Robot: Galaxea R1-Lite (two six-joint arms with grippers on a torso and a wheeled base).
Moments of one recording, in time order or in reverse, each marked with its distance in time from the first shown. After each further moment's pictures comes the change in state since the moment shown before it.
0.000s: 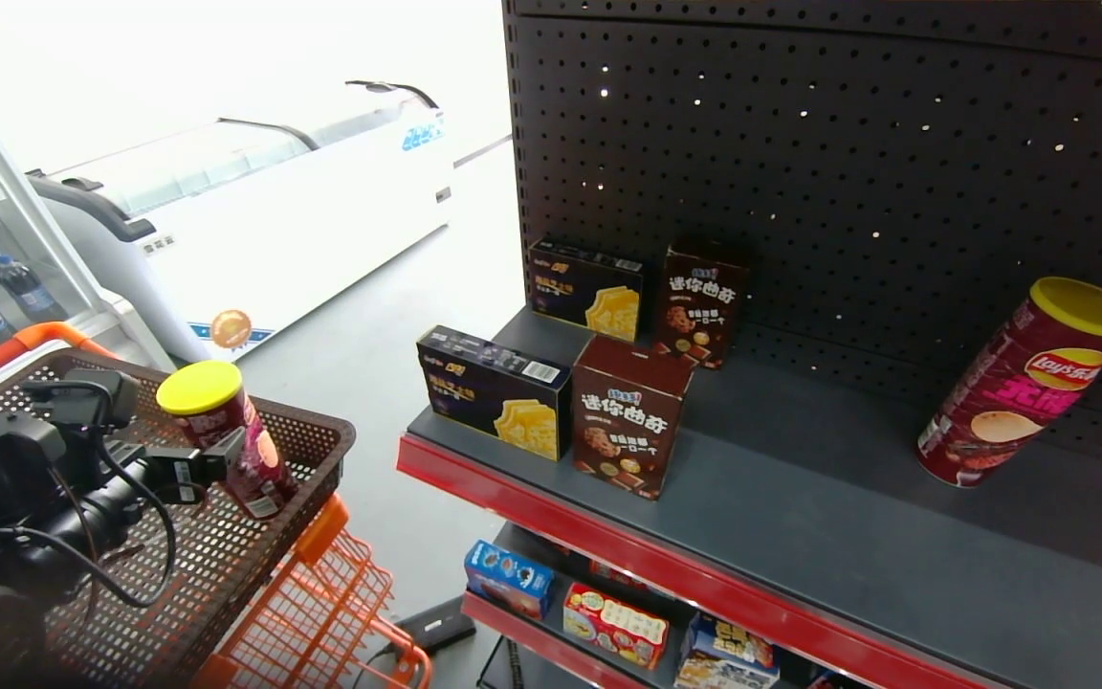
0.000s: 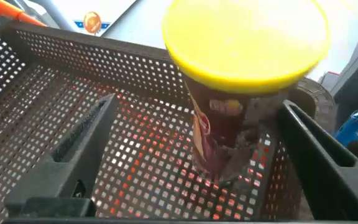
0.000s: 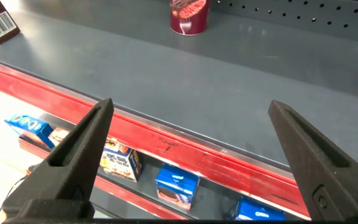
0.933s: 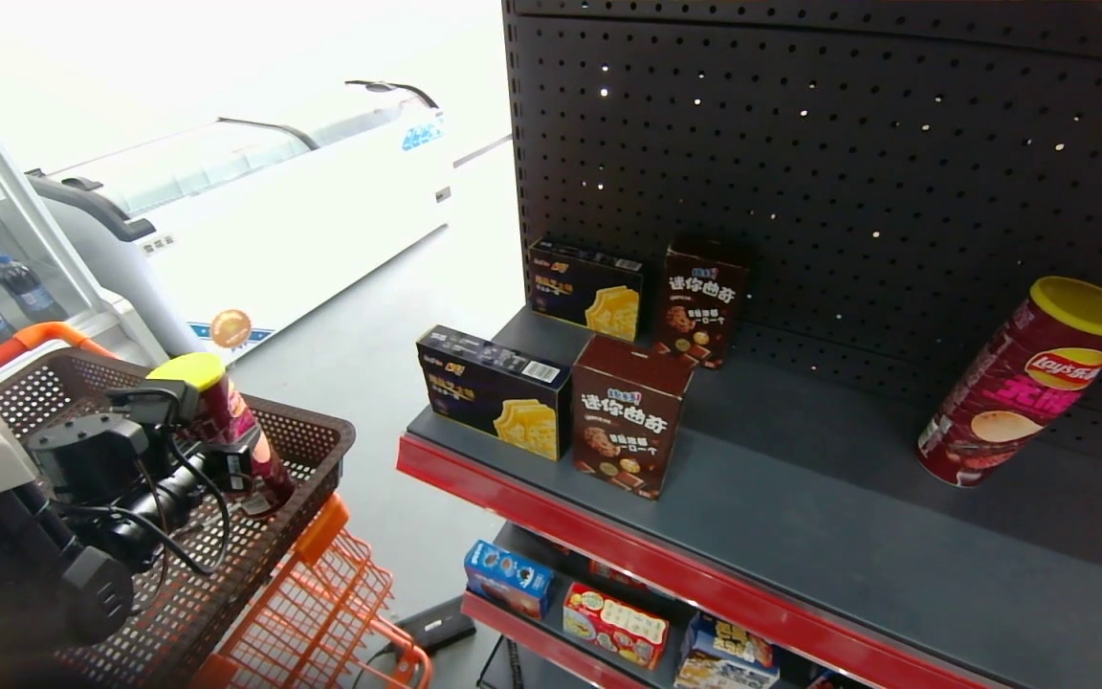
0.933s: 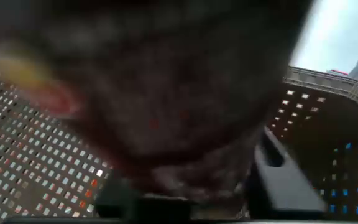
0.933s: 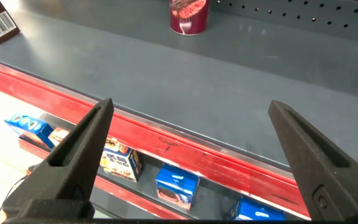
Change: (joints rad) left arm -0.010 0.269 -0.188 -0.063 0.000 -0.013; right arm 0.001 0.000 0.000 0.000 0.000 0.000
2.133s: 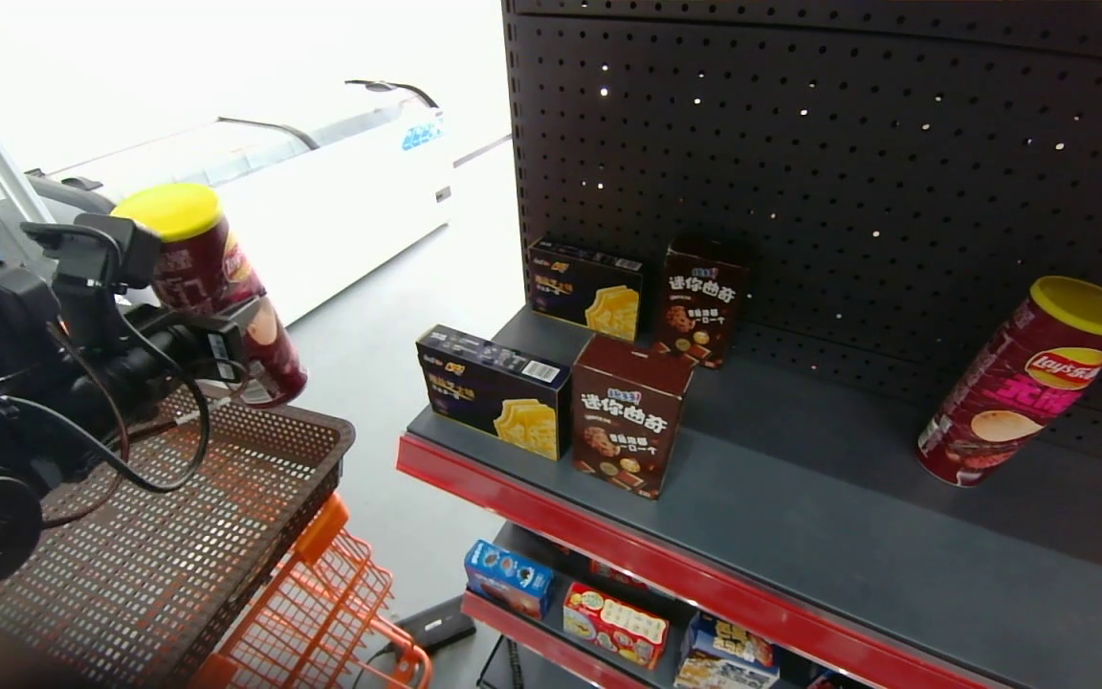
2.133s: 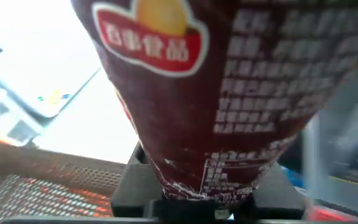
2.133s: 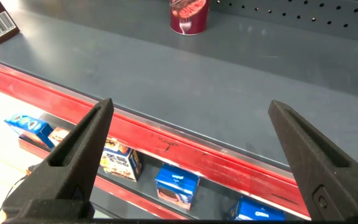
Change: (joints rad) left arm -0.197 -0.513 -0.123 0.428 -0.036 -0.013; right arm -0.001 0.000 0.000 0.000 0.000 0.000
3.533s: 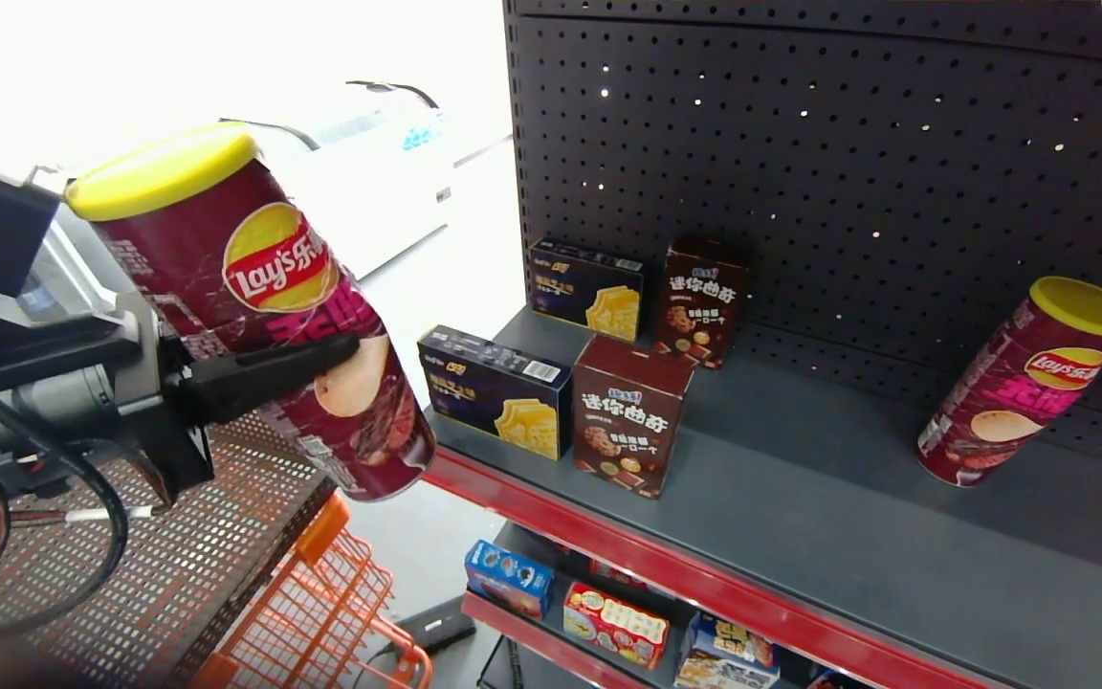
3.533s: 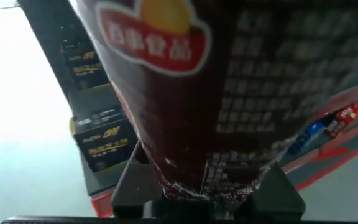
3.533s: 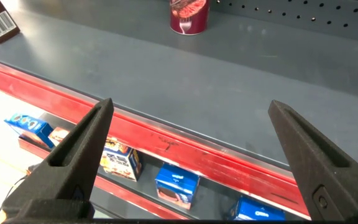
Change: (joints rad) left arm -0.231 -0.377 0.053 0.342 -0.630 -0.061; right arm 0.000 0.000 0.000 0.001 0.000 0.000
